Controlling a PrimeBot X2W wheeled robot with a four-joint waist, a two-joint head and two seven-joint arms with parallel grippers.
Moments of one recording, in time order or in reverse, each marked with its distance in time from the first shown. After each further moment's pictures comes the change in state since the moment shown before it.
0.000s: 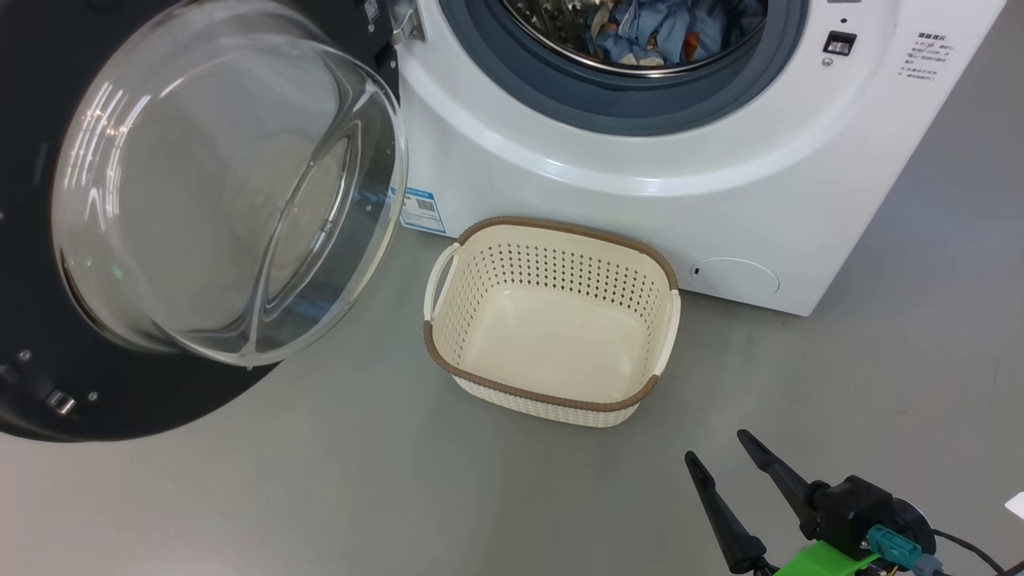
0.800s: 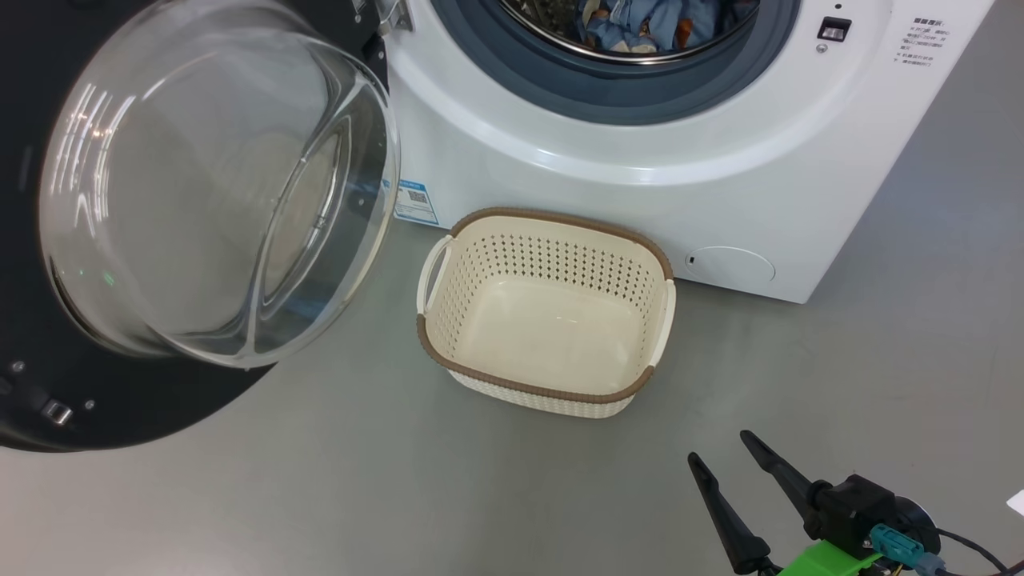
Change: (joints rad) left arm 0.014 0.000 -0.014 -0.015 0.020 0.015 -0.021; right arm 0.000 -0.017 0.006 -0.002 0.002 0.000 0.007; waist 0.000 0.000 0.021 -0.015
